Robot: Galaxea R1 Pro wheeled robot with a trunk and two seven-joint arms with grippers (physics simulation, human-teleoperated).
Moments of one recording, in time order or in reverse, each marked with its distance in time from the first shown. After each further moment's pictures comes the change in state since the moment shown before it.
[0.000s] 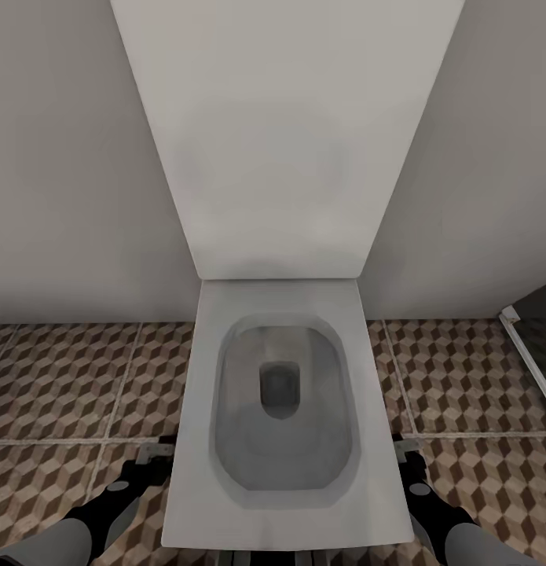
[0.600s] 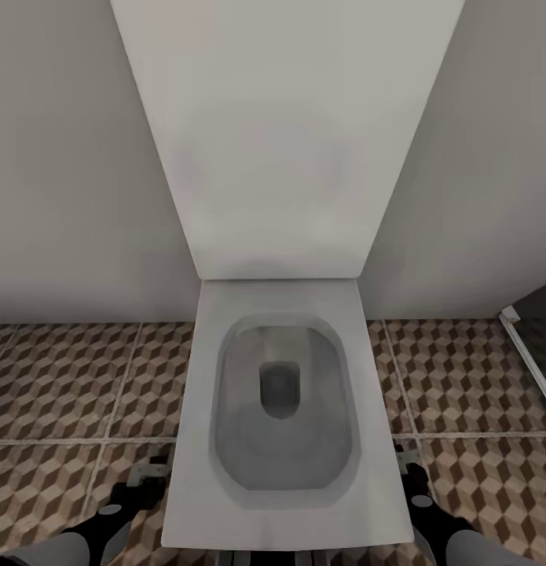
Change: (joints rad) left arm 0.005 -0.021 0.003 0.151 0.009 -0.076 -0.001; right arm 0.000 0.002 -0.001 0.075 -0.006 -0.032 -0.001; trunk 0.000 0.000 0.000
